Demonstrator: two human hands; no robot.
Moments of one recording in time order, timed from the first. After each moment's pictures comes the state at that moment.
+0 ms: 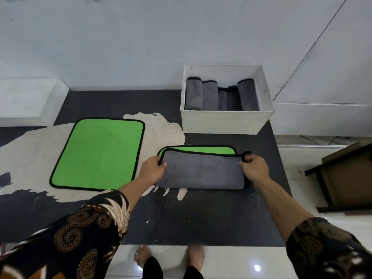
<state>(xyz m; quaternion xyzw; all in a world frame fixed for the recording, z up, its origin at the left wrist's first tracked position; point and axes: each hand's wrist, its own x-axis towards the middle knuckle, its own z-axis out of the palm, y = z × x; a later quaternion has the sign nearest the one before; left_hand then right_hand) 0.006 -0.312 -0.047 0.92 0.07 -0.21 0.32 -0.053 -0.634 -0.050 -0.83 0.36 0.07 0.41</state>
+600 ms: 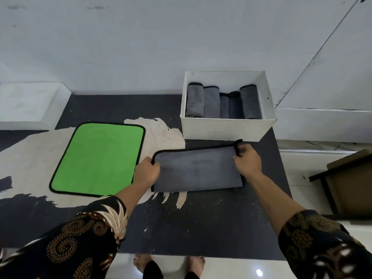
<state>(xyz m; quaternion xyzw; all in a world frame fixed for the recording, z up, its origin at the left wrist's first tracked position) 0.022 -0.314 -0.039 0.92 0.17 -0.17 0.30 -0.006 -0.626 -0.038 -0.87 0.30 0.05 0.40</state>
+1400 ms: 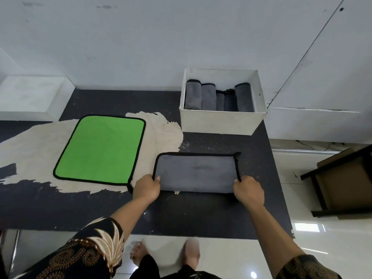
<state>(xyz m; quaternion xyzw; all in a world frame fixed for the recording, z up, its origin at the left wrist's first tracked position) -0.067 -0.311 -0.041 0.94 0.16 -0.21 0.22 -0.120 -0.606 -0.037 -0.89 0.34 0.17 0.25</state>
